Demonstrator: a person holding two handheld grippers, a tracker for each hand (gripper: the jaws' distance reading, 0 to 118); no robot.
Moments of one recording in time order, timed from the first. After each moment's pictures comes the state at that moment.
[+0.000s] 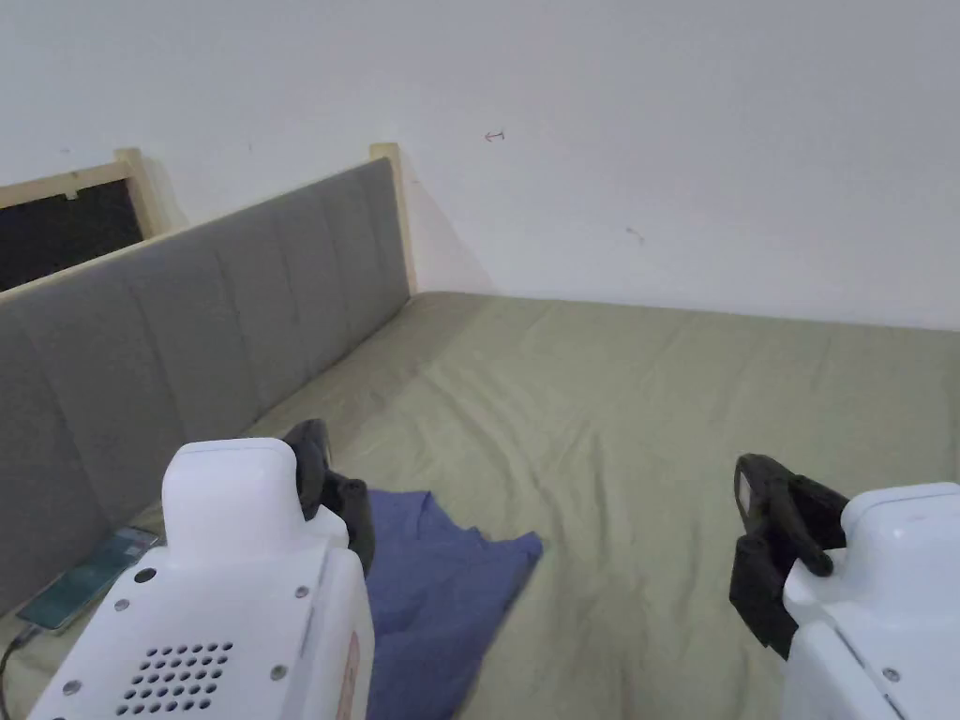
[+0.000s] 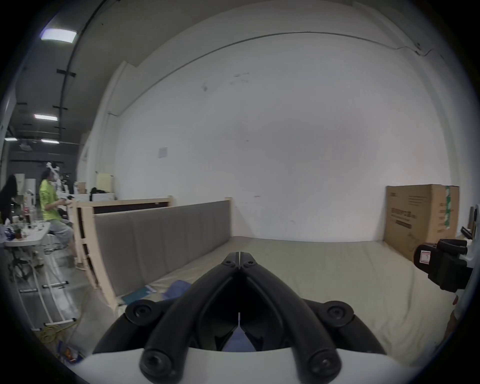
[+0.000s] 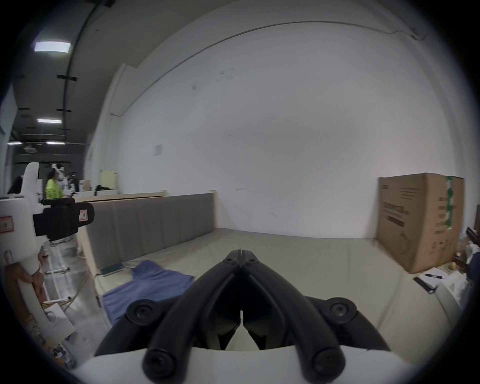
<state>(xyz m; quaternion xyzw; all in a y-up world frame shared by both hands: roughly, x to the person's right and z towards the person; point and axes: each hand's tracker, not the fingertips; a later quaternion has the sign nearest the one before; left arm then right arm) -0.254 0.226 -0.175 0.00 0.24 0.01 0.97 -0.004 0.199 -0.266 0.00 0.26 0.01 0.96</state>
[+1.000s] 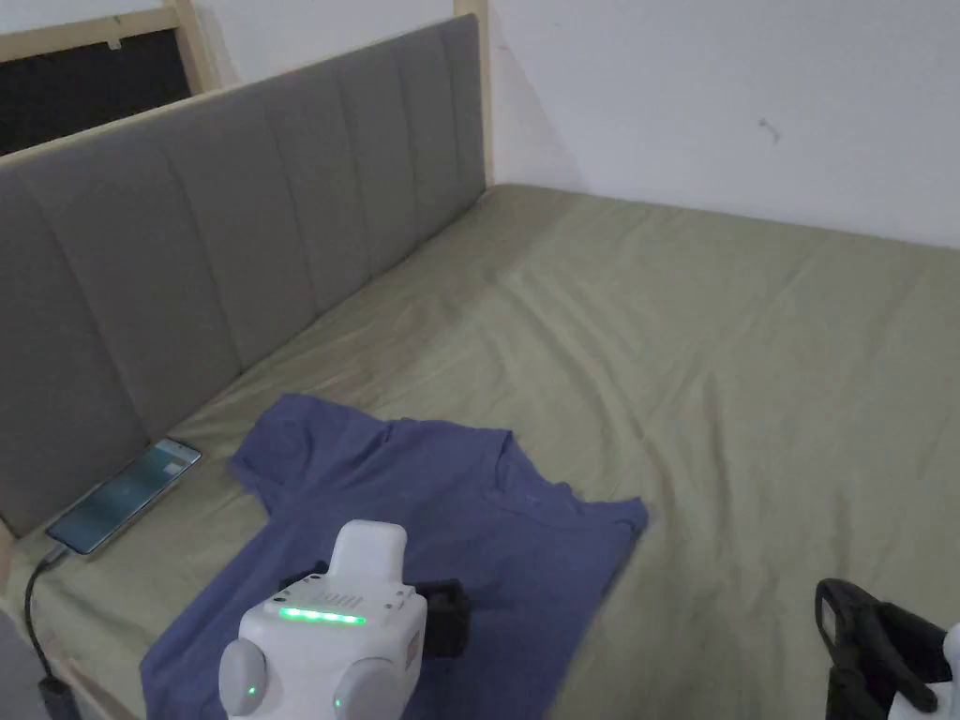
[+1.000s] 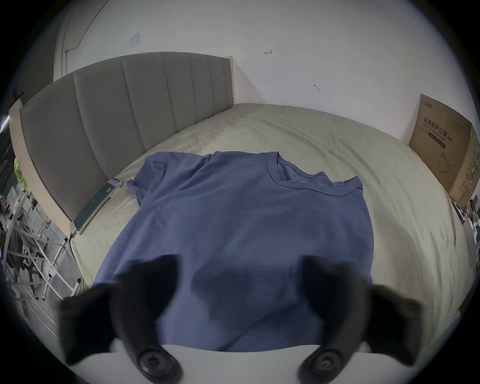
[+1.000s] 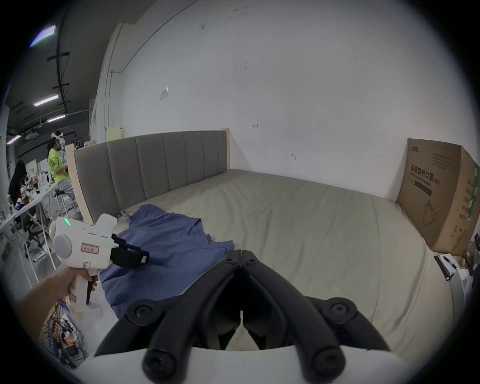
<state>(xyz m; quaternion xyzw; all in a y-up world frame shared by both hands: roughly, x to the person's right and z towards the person) -0.412 0.009 -0.345 -0.37 0.19 0.06 0.91 -0.067 0.115 -0.346 -0.17 0.28 0.06 0.94</state>
